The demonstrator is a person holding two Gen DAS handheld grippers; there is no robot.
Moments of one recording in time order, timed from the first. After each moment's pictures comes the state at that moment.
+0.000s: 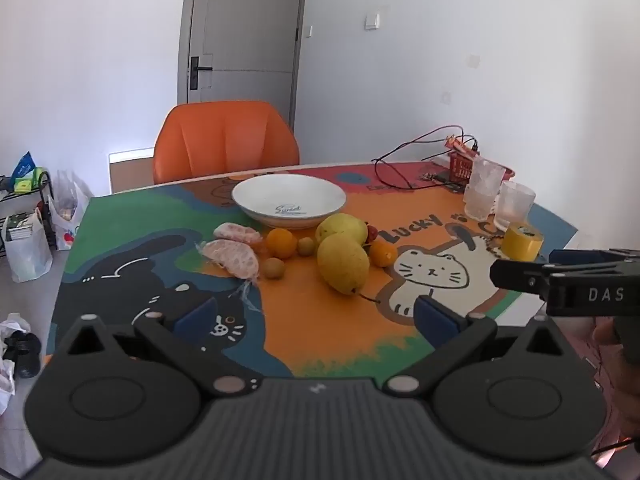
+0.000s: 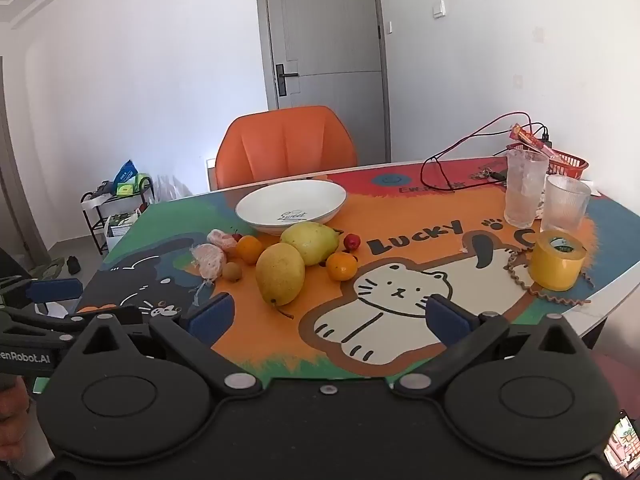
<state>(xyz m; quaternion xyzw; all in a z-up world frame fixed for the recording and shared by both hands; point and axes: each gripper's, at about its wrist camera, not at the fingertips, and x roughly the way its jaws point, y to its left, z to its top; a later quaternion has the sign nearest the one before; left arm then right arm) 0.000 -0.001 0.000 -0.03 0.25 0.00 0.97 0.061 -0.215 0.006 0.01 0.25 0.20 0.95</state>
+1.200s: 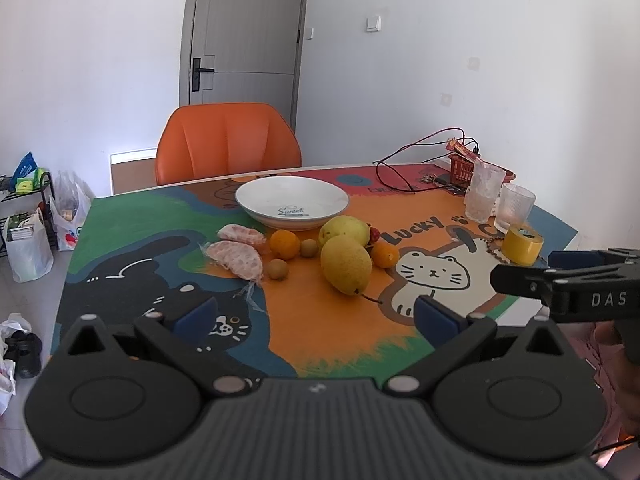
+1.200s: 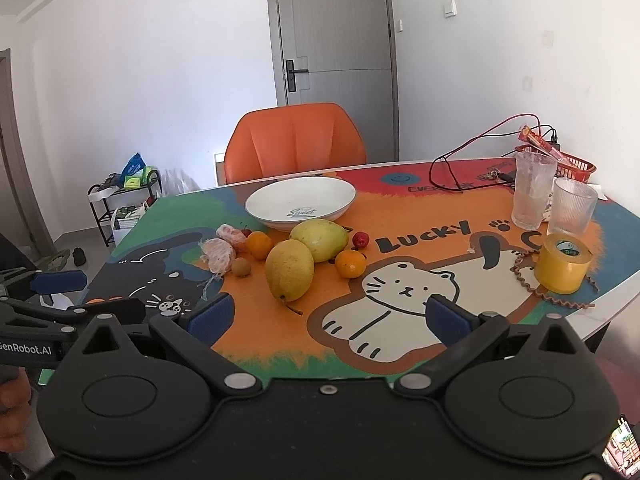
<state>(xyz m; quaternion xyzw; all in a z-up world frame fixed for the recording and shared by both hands) -0.006 0.002 0.006 -0.04 0.25 0.01 0.97 0.059 -0.212 0.011 0.00 0.25 0.21 0.95</state>
